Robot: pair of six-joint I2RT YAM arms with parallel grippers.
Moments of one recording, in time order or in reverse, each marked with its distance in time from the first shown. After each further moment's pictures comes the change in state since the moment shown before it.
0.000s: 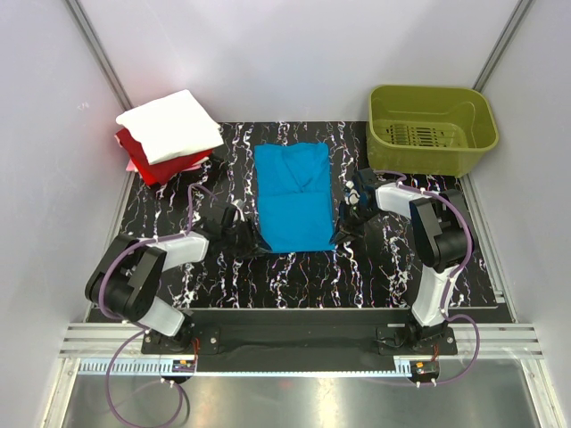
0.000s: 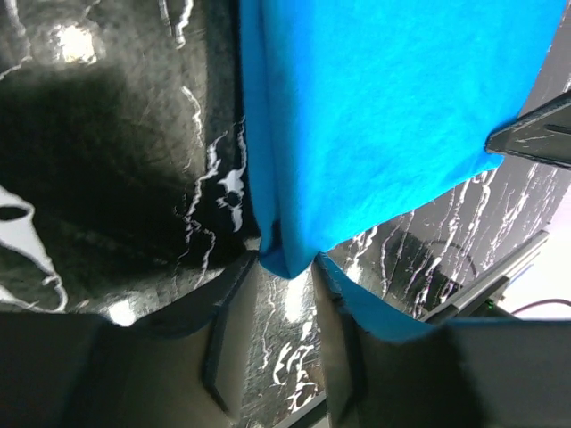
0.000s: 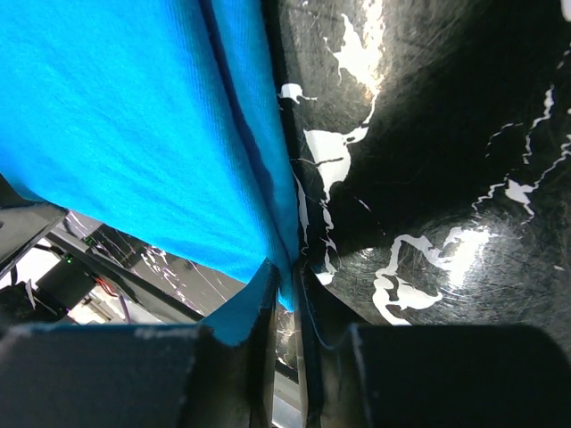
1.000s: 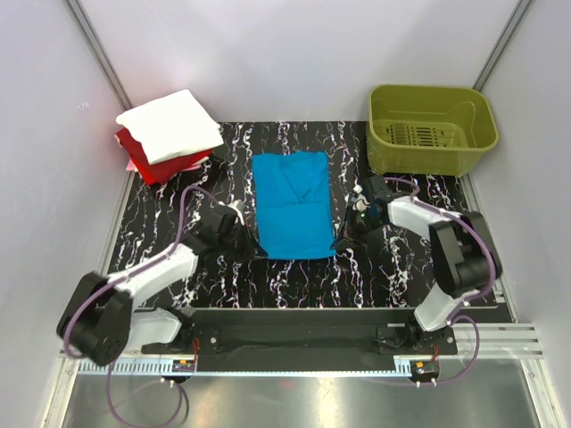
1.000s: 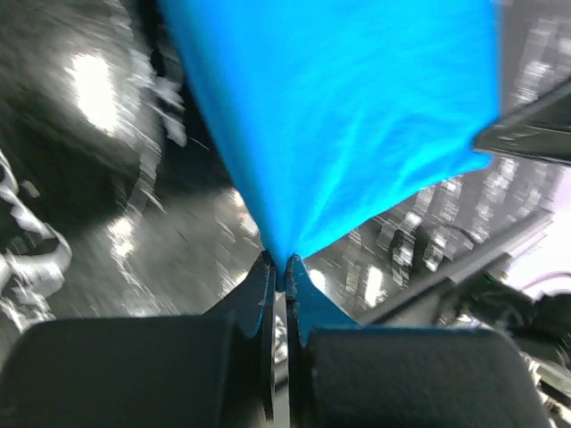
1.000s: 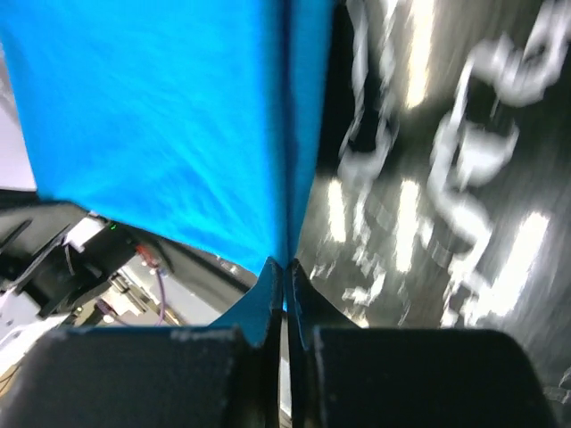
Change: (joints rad) left arm -0.099 -0.247 -0.004 -0.191 -0.087 -0.026; right arm 0.000 -0.202 -0.173 0.065 -0.074 0.090
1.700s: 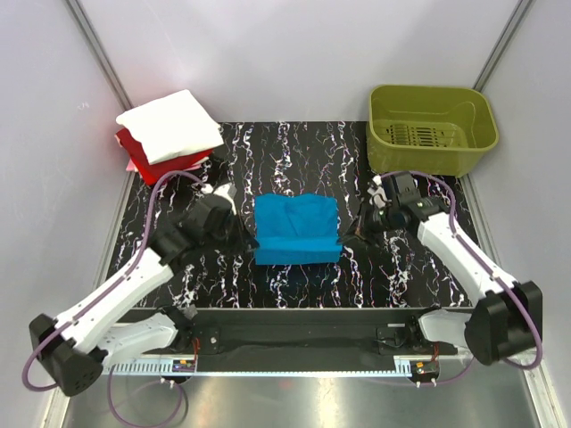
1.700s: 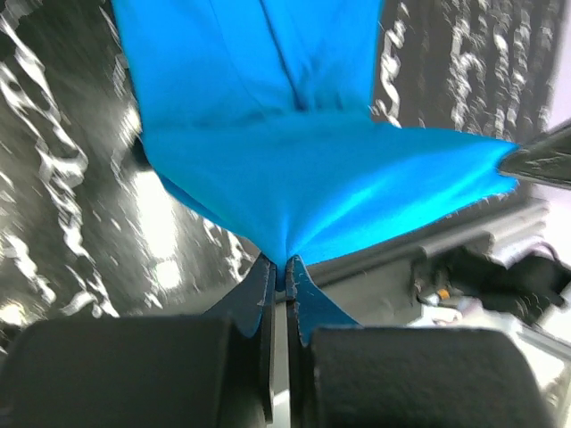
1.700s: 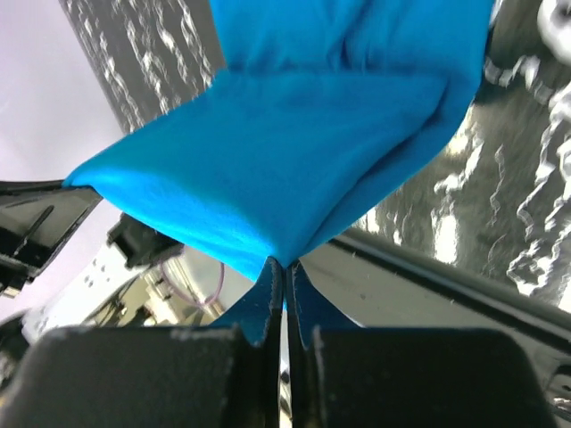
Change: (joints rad) left arm -0.175 -0.305 0.330 -0.557 -0.250 -0.016; right arm 0.011 -0.487 -0.016 -0.248 -0.015 0.170
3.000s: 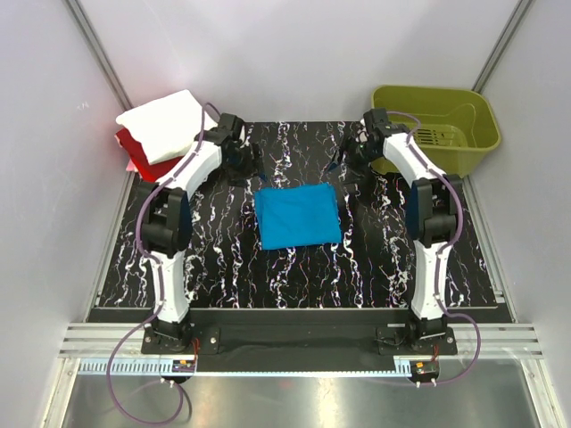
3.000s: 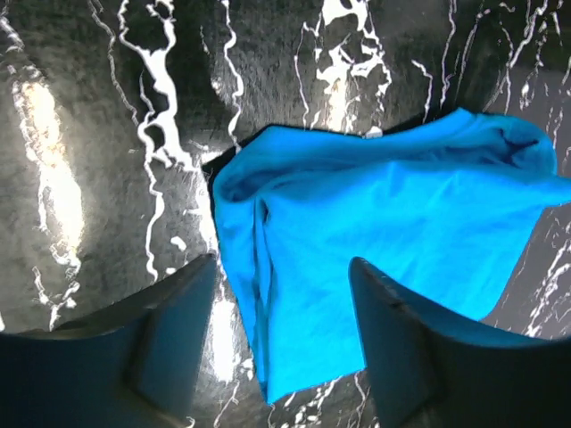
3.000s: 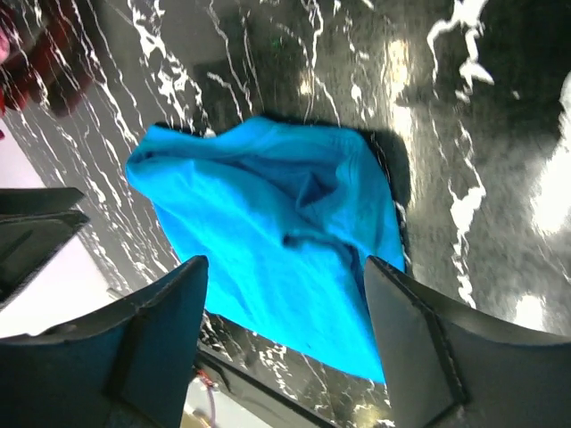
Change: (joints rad) left arm 0.418 1.135 0.891 -0.074 0.192 0.367; right arm -0.128 0.999 0.991 -0.072 0.135 -0.166
